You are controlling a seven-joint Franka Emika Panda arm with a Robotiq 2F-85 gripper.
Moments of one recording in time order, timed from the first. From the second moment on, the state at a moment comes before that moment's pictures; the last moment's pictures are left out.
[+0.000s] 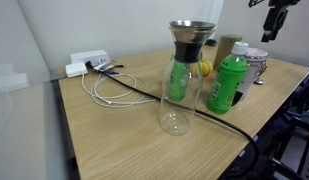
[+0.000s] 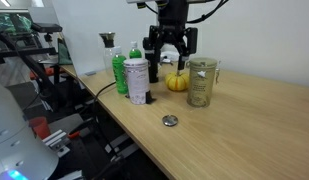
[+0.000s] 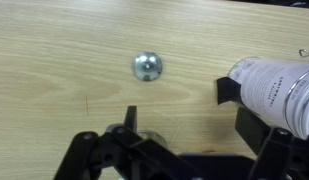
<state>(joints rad) -0.10 -0.26 -0.25 -2.46 -0.06 2.12 -0.37</state>
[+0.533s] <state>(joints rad) -0.10 -0.25 -0.25 -2.47 -0.06 2.11 -0.37</state>
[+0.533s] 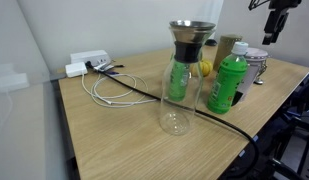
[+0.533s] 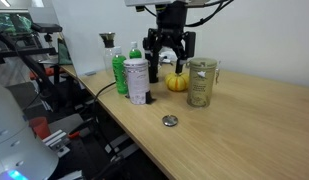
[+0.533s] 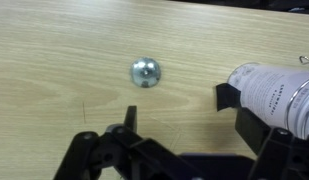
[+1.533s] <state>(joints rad) -0.12 -0.25 -0.28 -2.58 -0.05 2.15 -0.45</state>
